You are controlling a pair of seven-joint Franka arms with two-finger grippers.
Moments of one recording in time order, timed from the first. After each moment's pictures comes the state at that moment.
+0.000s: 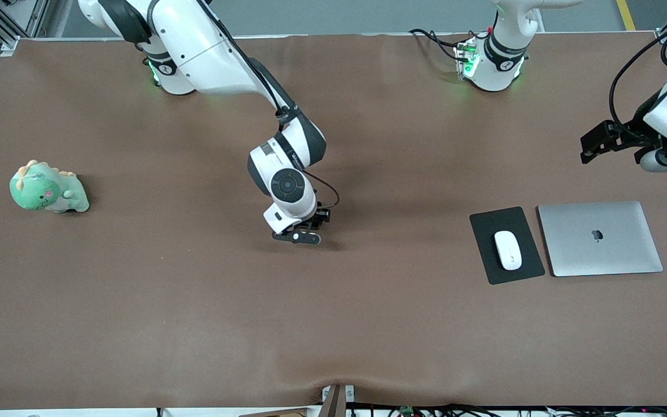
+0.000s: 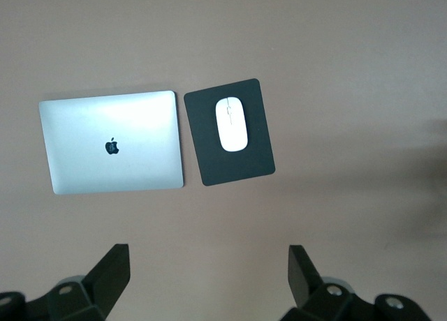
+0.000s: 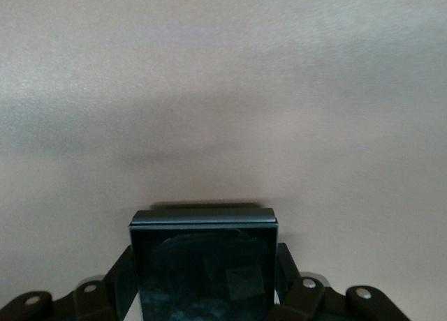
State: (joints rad) left arm -0.02 -0.02 -0.09 -1.60 0.03 1.59 -0.06; right arm 0.72 0.79 -0.06 -1.51 0.17 2.18 0.71
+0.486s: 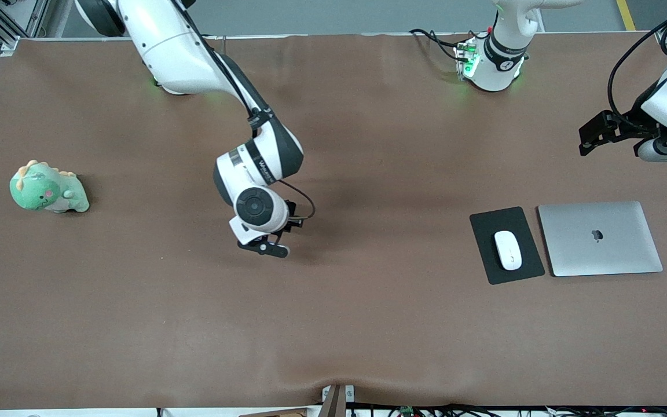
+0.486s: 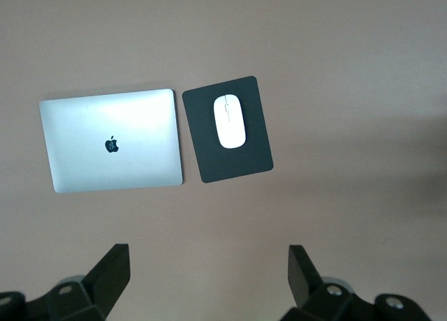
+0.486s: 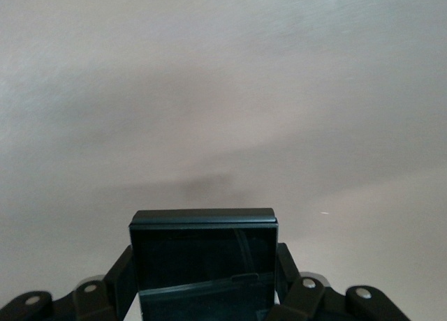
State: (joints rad) left arm -0.02 -0.03 -0.08 -1.61 0.03 1.58 -0.06; right arm 0.61 0.70 -0.08 -1.48 0.17 1.94 0.71
